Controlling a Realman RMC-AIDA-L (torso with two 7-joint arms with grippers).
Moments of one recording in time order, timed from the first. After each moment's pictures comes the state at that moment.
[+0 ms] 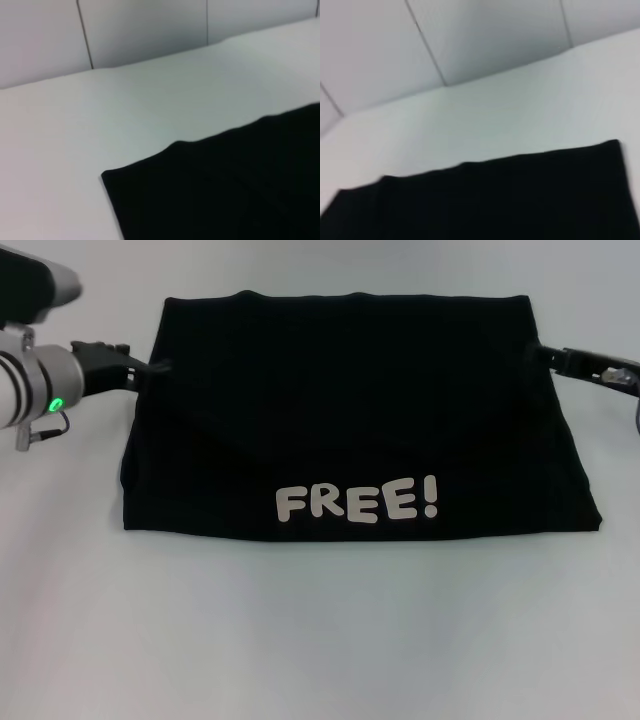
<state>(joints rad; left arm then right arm) -0.86 -2.07 0.51 0.53 2.33 0.59 -1.64 0.84 2.04 -0.37 -0.41 -2.10 -0.69 1.75</state>
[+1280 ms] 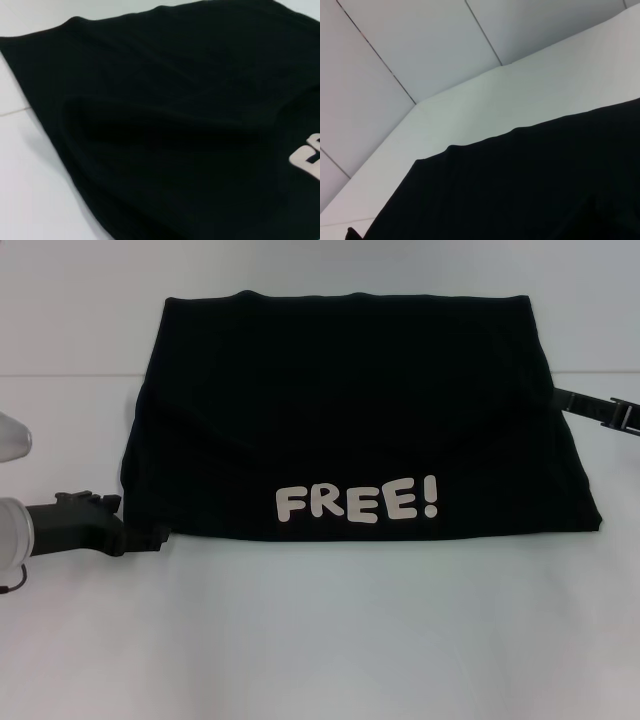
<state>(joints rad) -0.48 -2.16 0.71 0.91 2.36 1.08 -1.74 0.66 1.98 -0.37 -0.48 -2.08 -1.12 1.79</state>
